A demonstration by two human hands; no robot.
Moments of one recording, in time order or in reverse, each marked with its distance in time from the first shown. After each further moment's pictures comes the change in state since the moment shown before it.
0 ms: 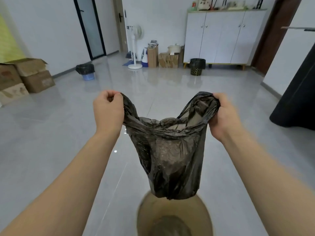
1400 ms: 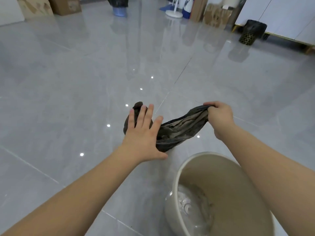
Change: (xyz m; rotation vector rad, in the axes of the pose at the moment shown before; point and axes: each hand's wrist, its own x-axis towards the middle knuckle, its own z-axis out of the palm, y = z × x) left_hand -0.079 -0.243 -0.106 1.312 -0.765 0.261; right_hand 0.022 0.257 0.043 -0.969 -0.056 0.067
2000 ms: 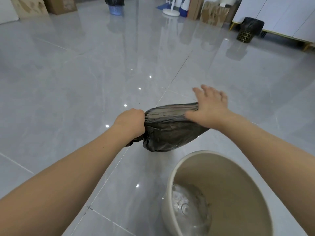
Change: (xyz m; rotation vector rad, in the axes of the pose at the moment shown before) left_hand 0.059 -0.028 0.001 -0.079 -0.130 -0.163; right_hand -0.005 -0.025 -0.010 -1.114 -0.247 -0.504
